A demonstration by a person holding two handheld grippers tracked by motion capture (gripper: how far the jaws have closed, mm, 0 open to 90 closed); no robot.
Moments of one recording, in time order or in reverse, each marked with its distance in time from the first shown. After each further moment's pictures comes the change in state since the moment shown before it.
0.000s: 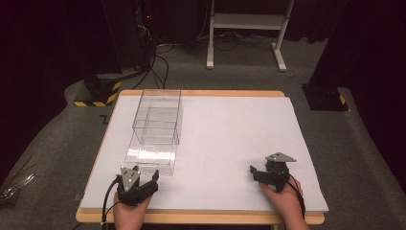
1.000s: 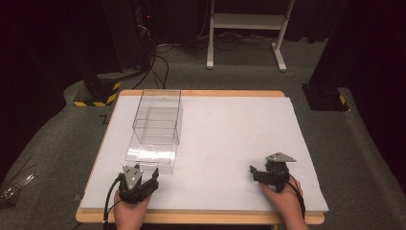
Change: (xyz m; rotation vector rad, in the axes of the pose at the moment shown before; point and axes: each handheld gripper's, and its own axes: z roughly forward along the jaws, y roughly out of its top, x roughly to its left) left arm -0.004 0.003 0.003 0.008 0.037 0.044; right arm 0.000 0.000 0.000 0.001 -0.001 -0.002
